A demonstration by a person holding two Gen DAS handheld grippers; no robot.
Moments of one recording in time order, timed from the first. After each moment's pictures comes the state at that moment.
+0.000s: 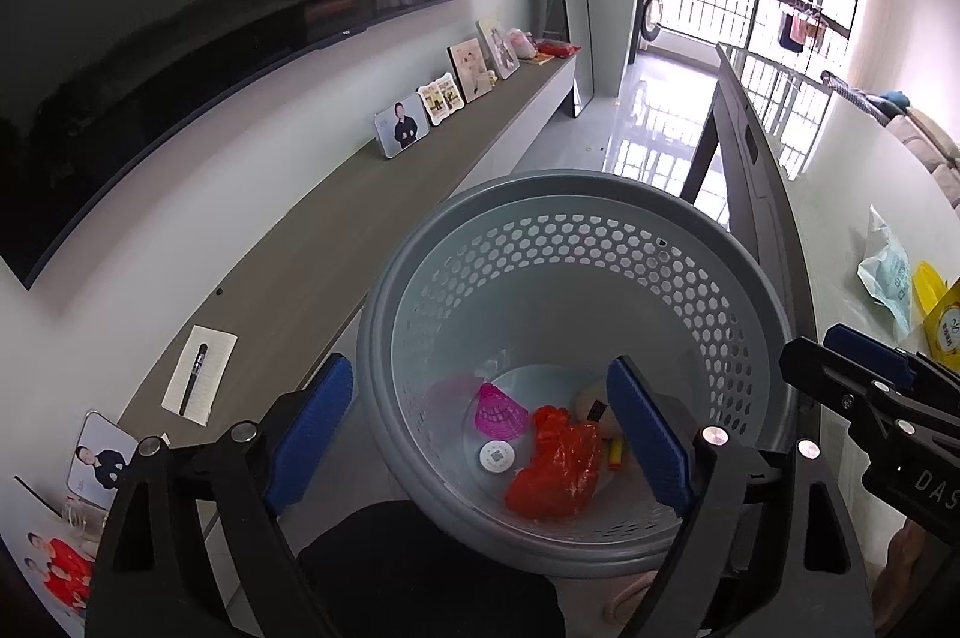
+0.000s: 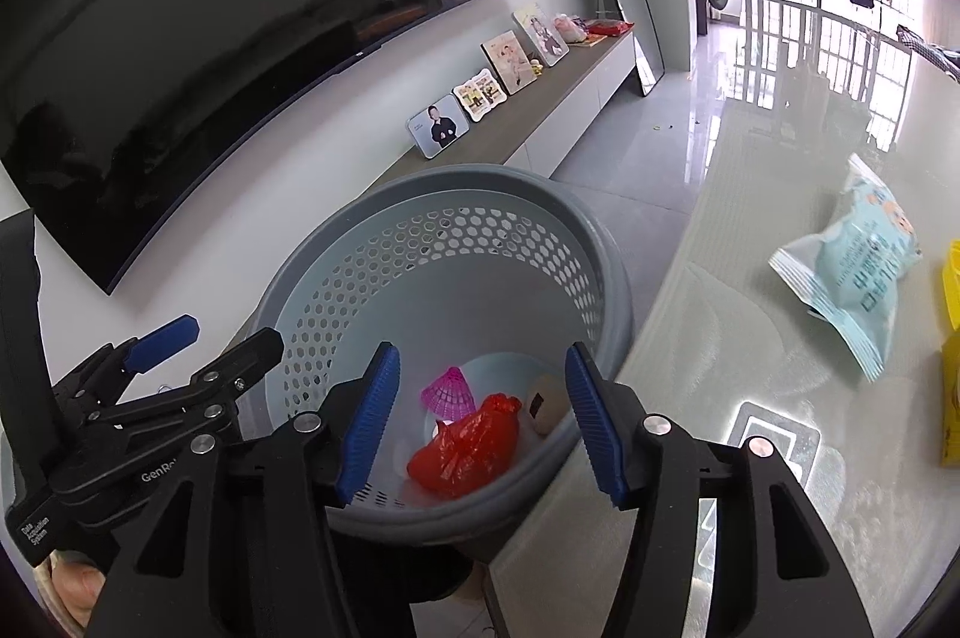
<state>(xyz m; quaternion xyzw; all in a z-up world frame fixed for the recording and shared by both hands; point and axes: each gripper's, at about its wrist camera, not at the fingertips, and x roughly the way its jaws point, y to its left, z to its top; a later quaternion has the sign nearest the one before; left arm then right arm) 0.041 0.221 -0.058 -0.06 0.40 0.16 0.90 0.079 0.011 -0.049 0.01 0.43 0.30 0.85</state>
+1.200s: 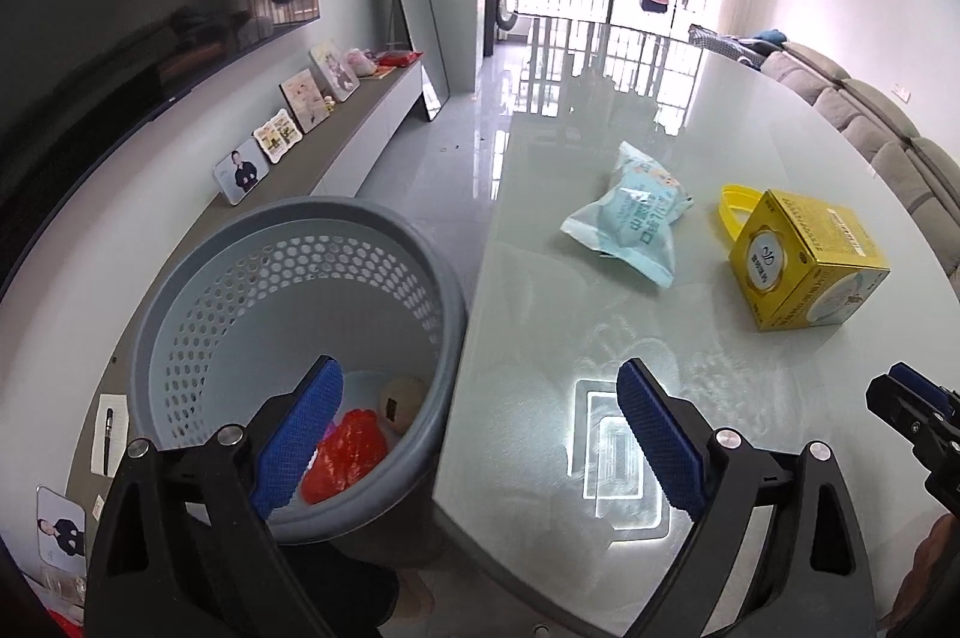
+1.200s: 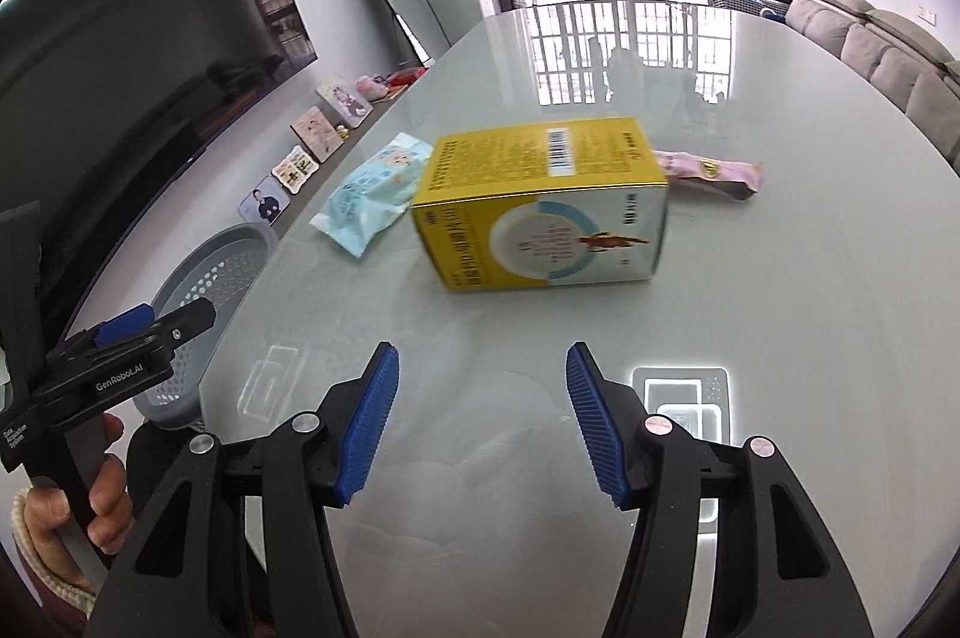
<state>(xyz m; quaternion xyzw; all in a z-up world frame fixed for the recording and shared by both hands) 0.063 0.050 -0.037 -0.01 0.40 0.01 0.92 -0.003 -0.236 -0.029 0.08 0.40 0.10 0.91</state>
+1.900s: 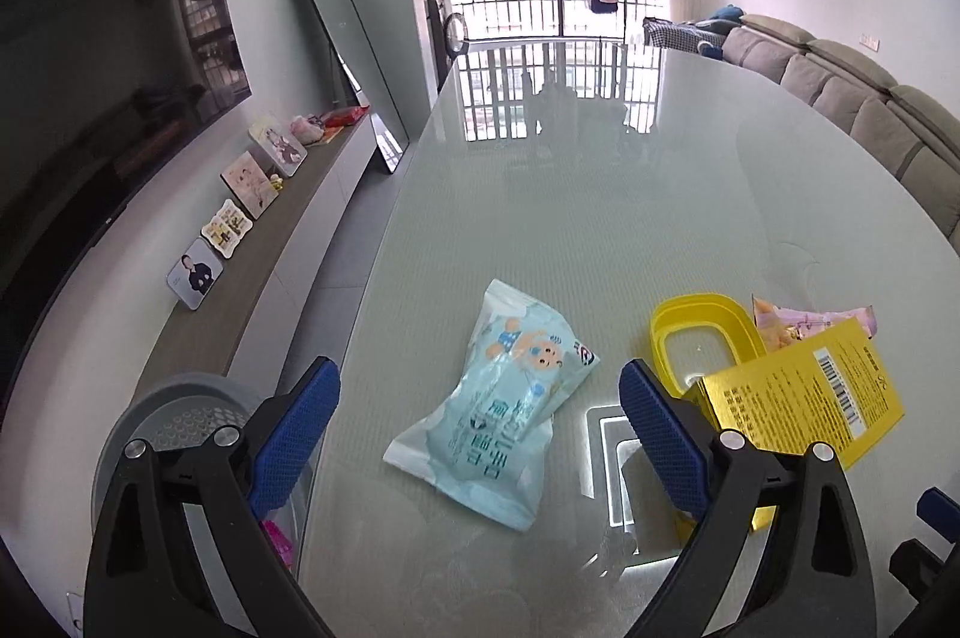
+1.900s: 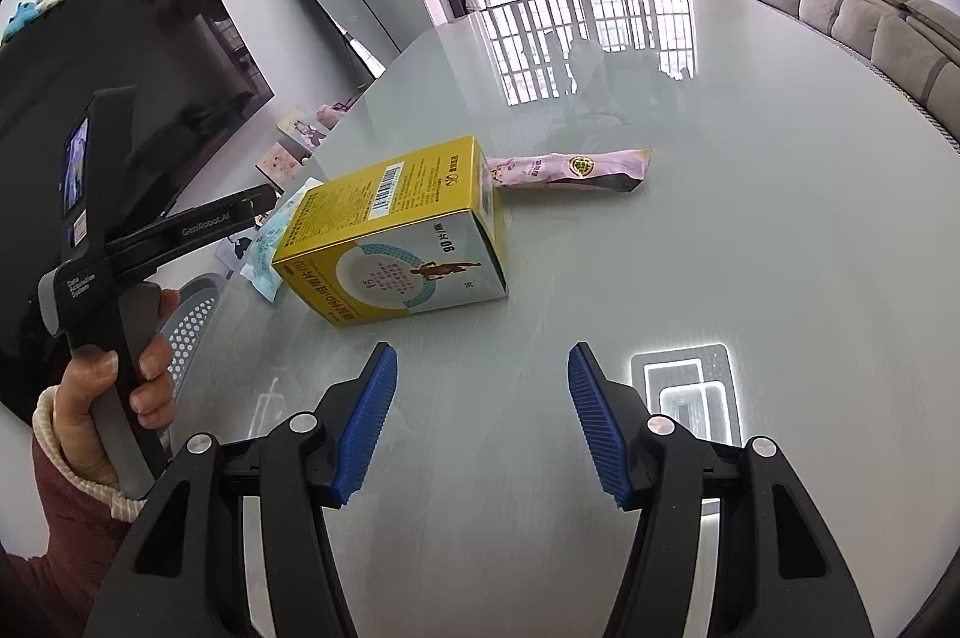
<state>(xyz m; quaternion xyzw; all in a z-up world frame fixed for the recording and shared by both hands) 0.172 -0.053 -0.018 0.07 0.37 -0.02 0.93 0.012 -0.308 -0.032 0.14 0.41 0.07 0.90</state>
